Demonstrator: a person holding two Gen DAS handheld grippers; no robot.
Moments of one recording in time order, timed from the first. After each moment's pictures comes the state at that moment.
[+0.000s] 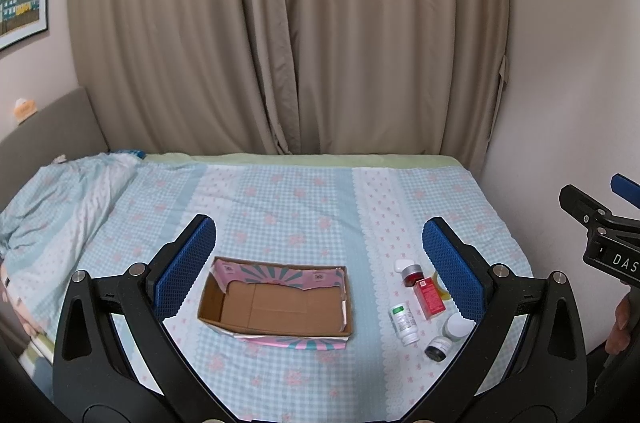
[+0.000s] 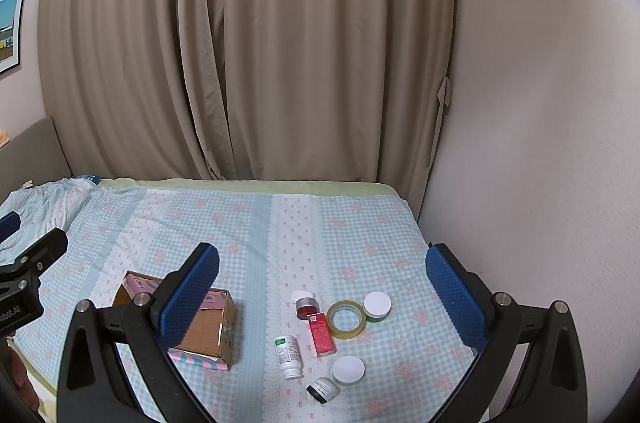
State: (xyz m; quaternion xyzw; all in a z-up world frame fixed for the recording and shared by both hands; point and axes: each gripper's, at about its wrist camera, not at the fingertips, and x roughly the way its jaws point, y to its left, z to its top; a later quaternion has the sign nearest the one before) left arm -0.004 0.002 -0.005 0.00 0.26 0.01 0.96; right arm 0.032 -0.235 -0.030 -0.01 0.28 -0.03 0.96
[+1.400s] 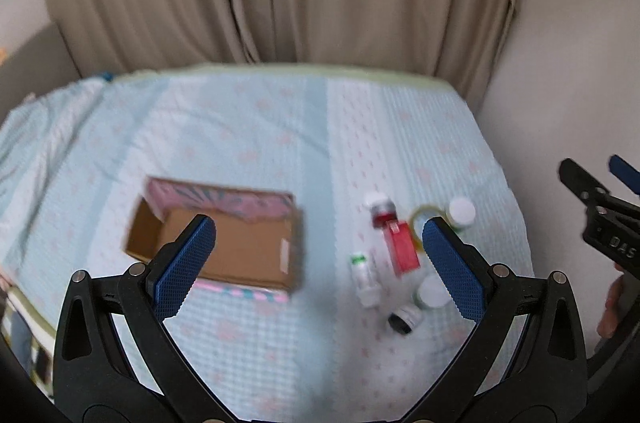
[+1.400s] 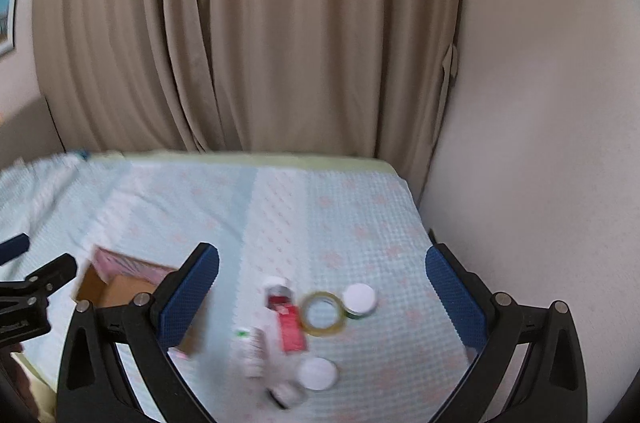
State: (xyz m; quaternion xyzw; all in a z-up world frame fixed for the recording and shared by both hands) left arm 0.082 -0.087 -0.139 -0.03 0.42 0.00 0.91; right arm 0.089 -0.301 -0.109 -0.04 0.34 -0.03 0.94
